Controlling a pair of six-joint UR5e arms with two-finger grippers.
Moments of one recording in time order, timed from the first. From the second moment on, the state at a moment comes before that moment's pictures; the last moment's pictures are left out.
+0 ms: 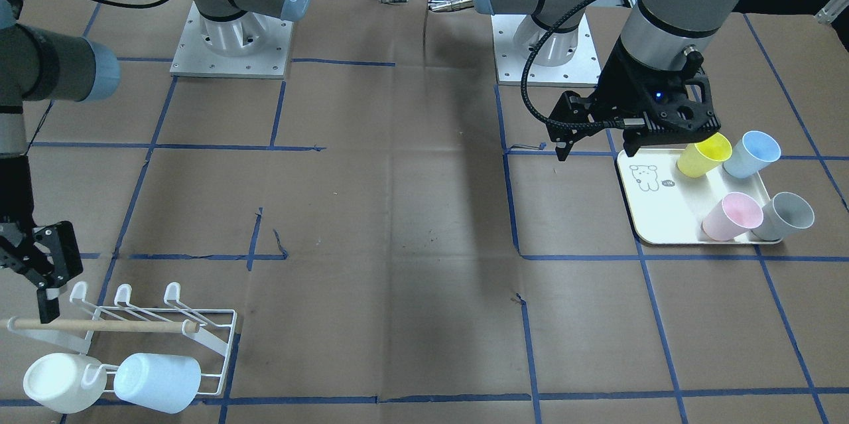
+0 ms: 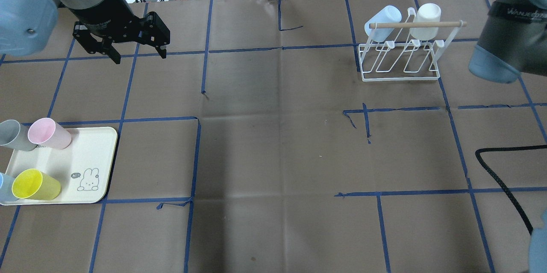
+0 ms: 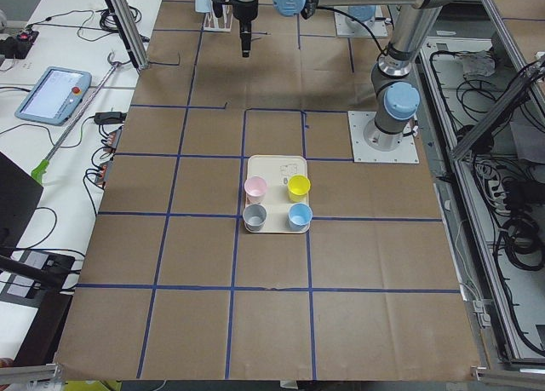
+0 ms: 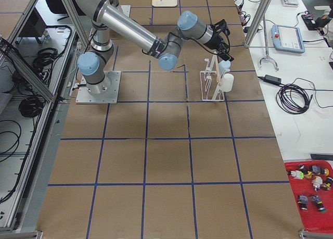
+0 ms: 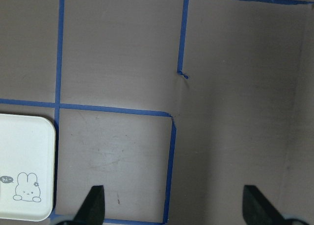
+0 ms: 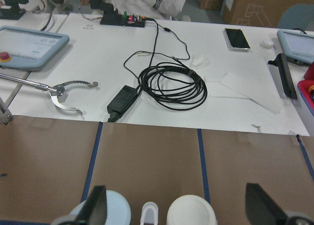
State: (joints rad) left arm -1.53 -1.63 -1.55 -1.48 1.57 -0.05; right arm 1.31 -1.34 1.80 -2.89 -1.37 -0.25
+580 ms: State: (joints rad) left arm -1.53 -1.63 -1.54 -1.48 1.57 -0.05; right arm 1.42 -1.51 1.73 -2.29 -1.44 -0.21
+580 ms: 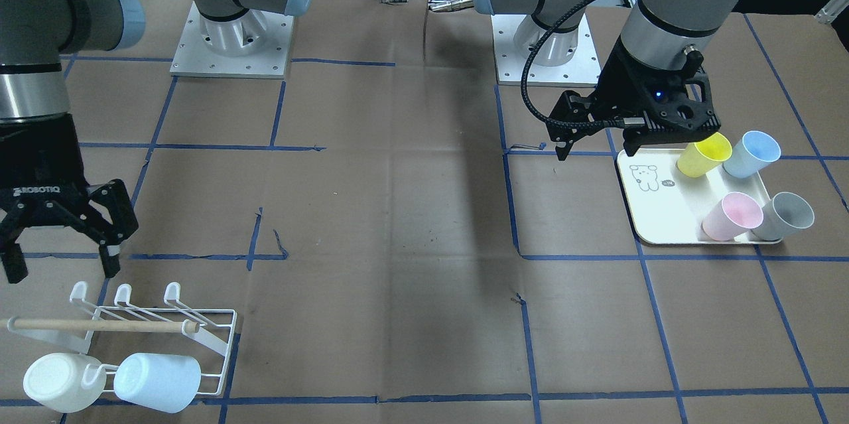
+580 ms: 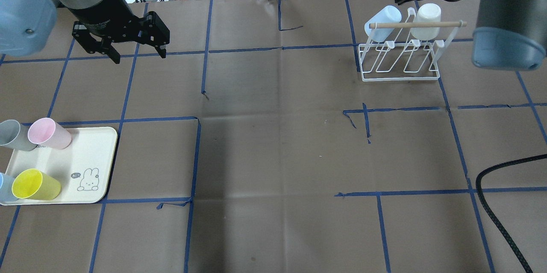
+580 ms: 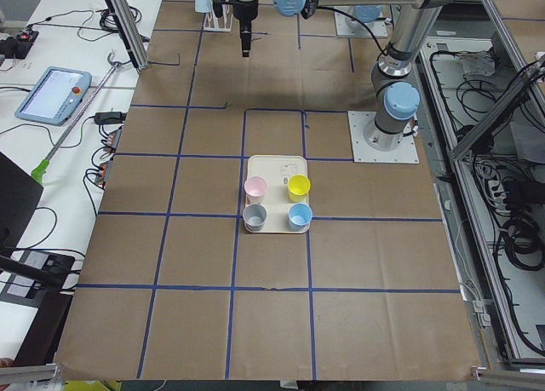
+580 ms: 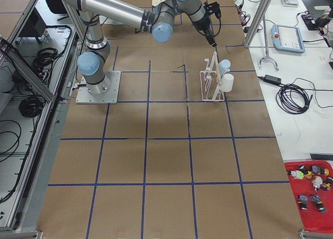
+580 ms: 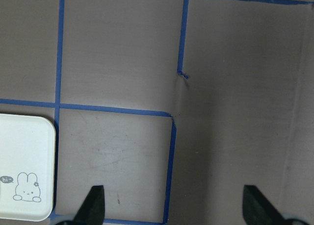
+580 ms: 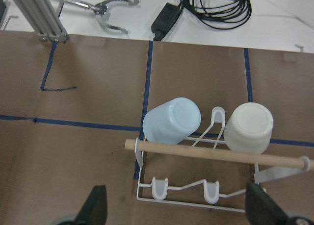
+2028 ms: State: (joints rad) left arm -1.53 -1.63 -1.55 -1.49 1.57 0.00; right arm 1.57 -1.76 1.74 -1.50 -1.59 -0.11
